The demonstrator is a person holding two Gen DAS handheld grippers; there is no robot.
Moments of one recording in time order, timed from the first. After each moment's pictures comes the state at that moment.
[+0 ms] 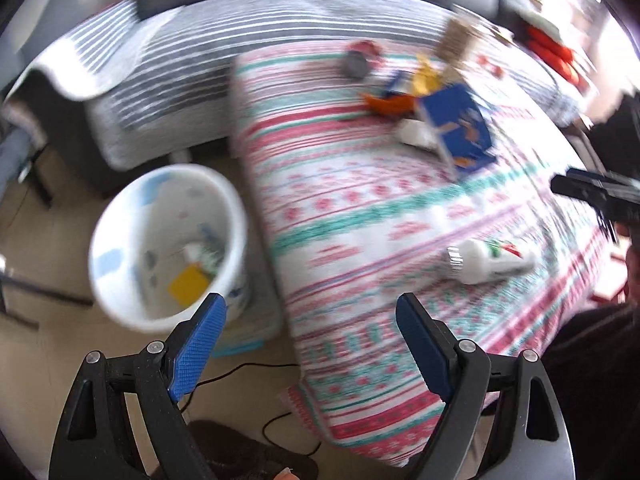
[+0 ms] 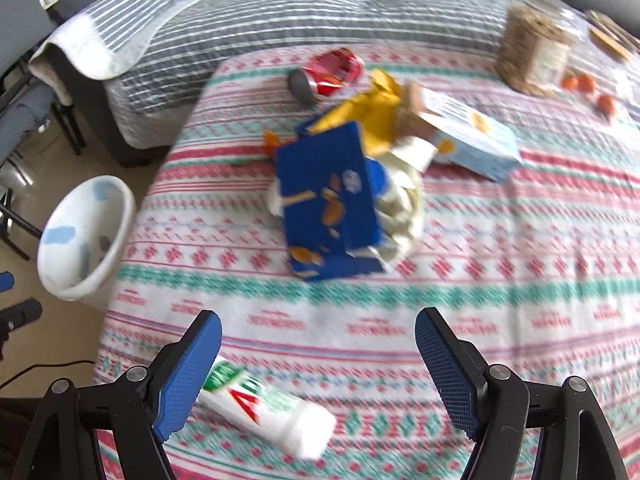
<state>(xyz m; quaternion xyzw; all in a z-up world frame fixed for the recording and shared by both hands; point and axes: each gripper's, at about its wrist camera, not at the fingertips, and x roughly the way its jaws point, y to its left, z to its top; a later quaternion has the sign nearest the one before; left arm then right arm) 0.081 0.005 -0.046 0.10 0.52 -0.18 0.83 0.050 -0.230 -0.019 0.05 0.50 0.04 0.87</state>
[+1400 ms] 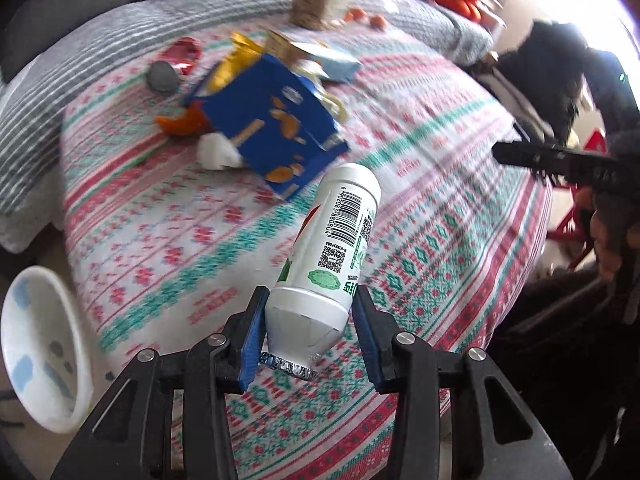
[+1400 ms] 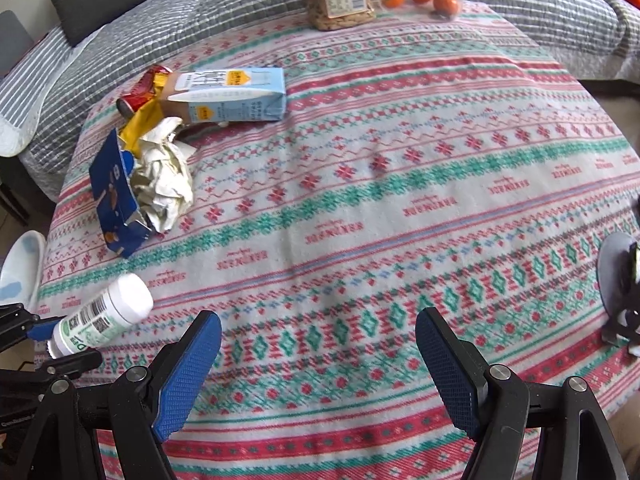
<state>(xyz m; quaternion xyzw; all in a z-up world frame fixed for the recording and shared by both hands) 0.095 -0.116 -0.058 0.13 0.53 -0.33 0.77 -0.006 -0.367 -0.033 0.15 0.51 -0.06 0.85</state>
